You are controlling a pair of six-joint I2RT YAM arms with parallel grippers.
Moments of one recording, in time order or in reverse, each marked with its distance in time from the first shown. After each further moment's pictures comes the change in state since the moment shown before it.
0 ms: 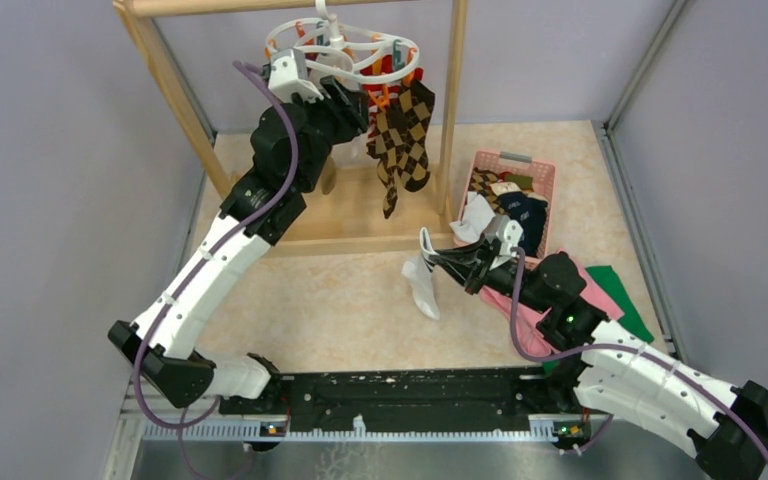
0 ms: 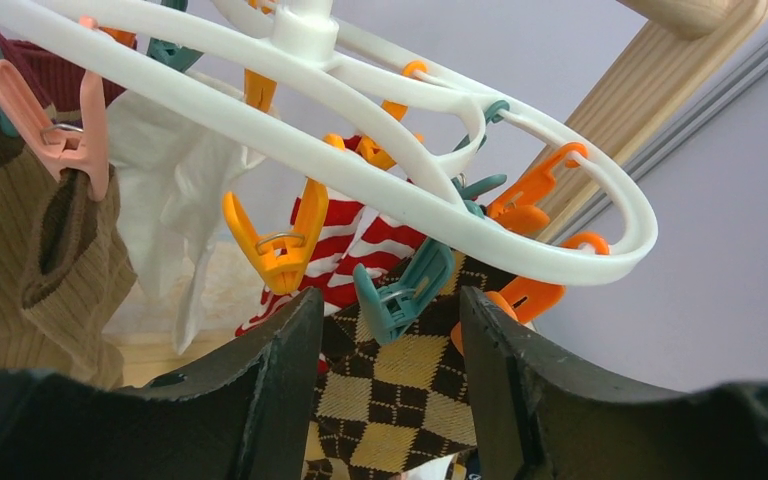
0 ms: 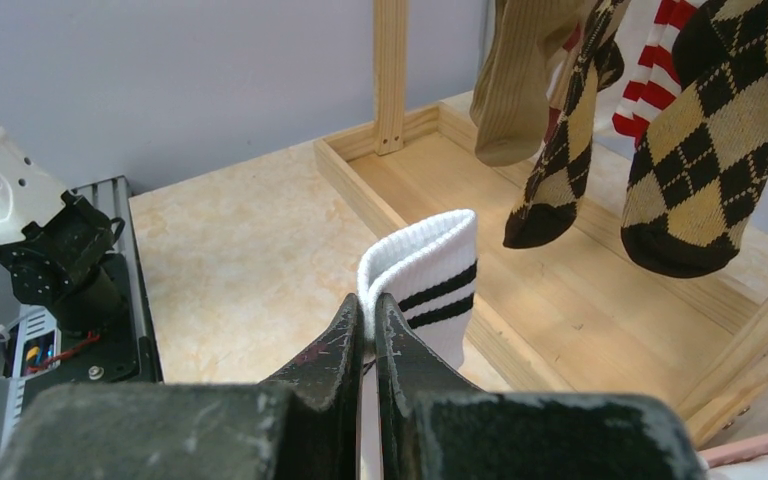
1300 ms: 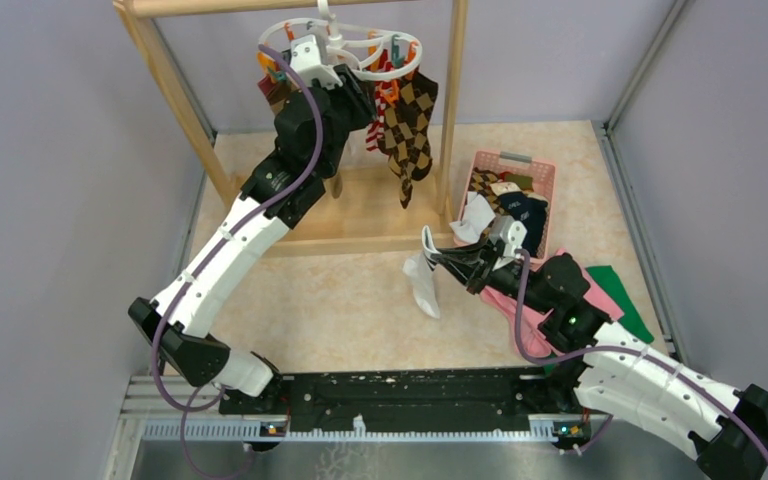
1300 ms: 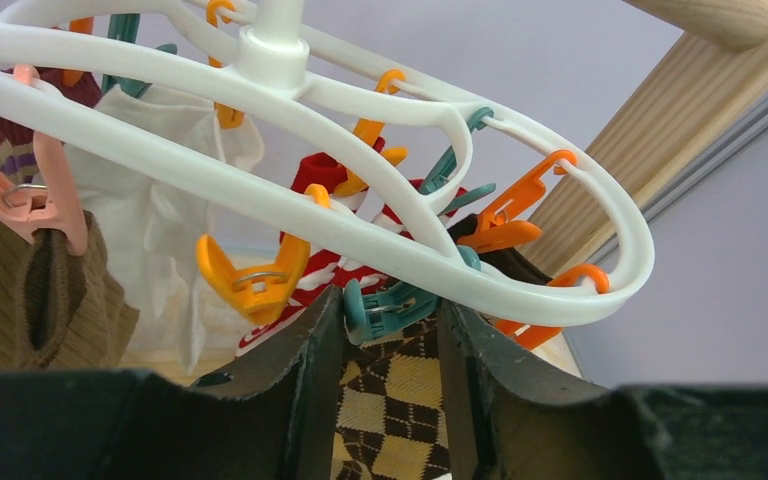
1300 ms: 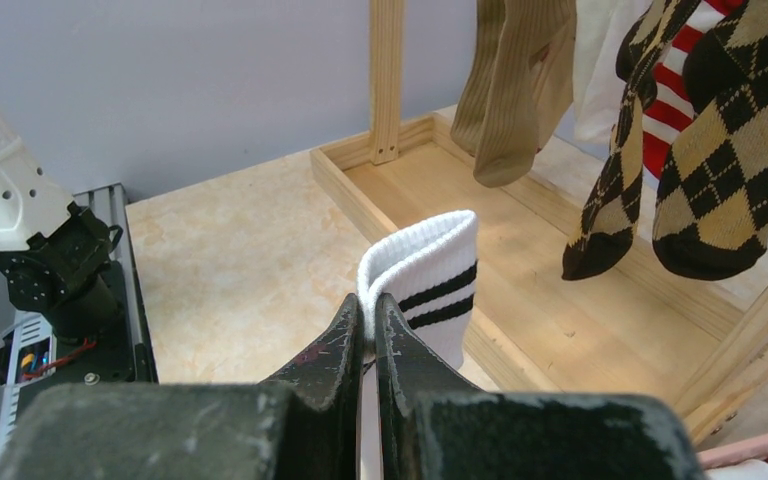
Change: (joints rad) left arm -0.026 0.129 0.132 -0.015 -0.097 0.053; right arm 0.000 -0.021 0.000 0.000 0.008 -0.007
